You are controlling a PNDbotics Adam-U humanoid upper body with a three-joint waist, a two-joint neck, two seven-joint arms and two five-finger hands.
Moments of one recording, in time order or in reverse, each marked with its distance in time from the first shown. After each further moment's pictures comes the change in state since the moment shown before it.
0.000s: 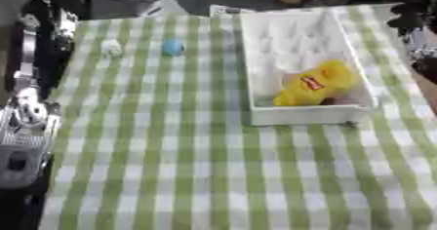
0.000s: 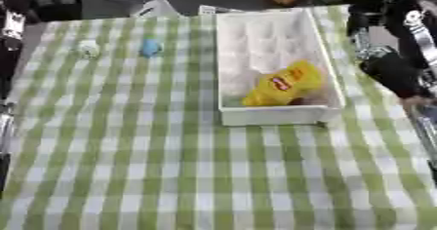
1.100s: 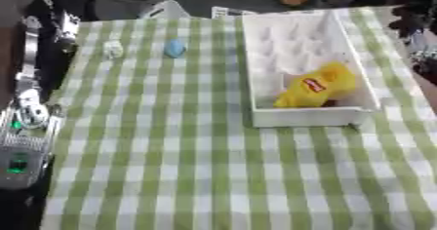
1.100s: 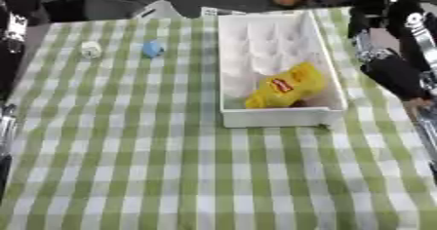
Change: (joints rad) left arm 0.001 0.000 0.000 0.000 -0.005 0.001 0.000; right arm 0.000 0.000 0.000 0.000 0.000 0.002 -0.002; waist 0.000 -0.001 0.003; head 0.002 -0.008
